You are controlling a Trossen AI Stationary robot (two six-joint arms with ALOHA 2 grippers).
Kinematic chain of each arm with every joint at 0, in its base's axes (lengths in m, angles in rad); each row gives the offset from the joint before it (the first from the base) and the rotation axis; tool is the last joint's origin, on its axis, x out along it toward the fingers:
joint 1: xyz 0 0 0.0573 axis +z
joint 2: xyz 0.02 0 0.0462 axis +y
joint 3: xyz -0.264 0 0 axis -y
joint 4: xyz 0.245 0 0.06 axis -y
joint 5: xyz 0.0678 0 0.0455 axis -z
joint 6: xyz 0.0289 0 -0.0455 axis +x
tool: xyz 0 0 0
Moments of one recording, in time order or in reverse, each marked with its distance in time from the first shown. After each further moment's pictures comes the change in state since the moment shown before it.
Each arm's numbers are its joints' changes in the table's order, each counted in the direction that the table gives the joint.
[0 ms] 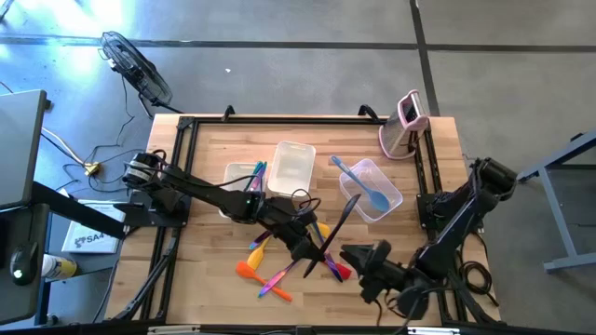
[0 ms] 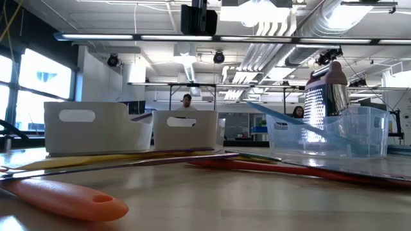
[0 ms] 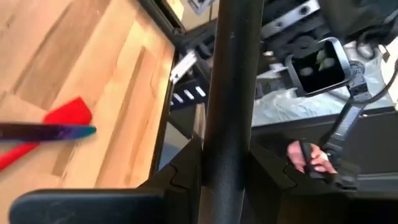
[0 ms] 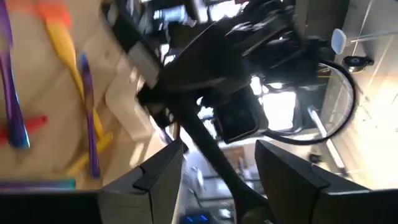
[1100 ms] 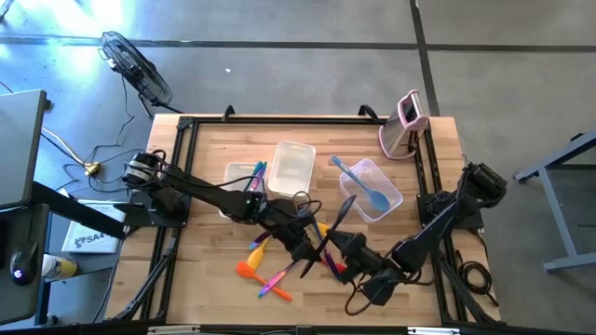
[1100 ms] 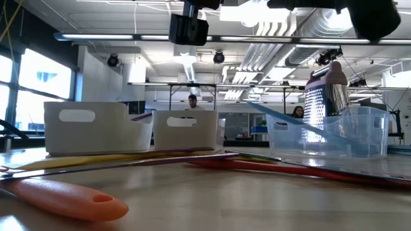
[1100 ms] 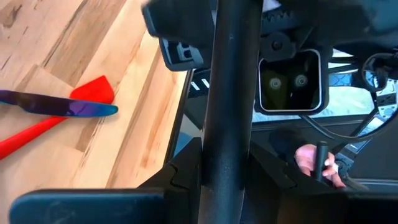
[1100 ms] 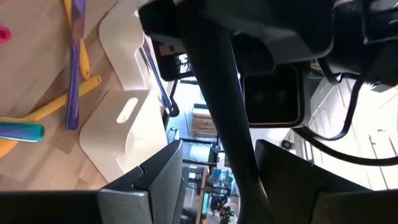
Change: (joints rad) left arm -0.003 0.000 0.001 -0.096 -0.001 -0.019; right arm -0.163 0.097 -0.002 -0.014 -0.008 -0.135
